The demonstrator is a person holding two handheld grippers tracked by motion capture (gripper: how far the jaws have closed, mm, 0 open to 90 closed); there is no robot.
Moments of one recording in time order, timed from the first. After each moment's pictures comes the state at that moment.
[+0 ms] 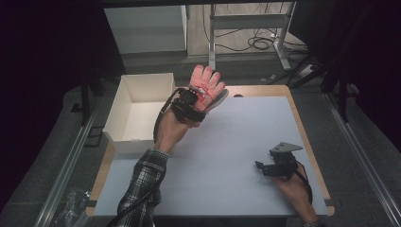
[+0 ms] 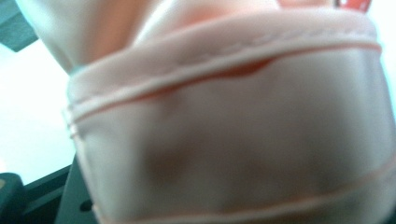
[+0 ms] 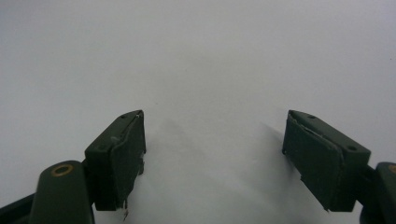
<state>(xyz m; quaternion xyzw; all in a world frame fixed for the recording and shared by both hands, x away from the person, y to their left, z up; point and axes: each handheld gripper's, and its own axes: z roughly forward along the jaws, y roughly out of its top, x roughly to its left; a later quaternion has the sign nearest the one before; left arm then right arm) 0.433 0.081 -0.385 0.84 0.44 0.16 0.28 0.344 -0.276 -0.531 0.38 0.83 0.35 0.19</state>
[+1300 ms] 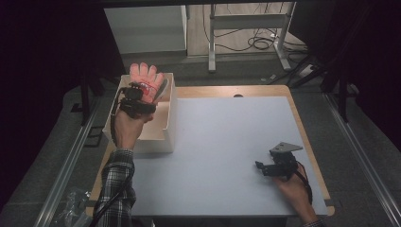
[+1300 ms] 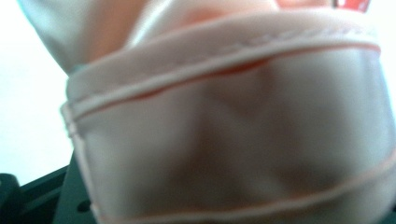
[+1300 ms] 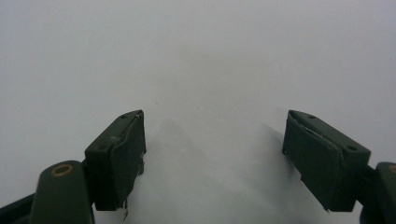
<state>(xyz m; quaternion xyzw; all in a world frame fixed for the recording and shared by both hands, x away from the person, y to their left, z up) 0.436 0.225 -0.412 0.73 0.60 0.19 0.26 0.344 -0.276 -0.531 0.38 0.83 0.35 0.19</state>
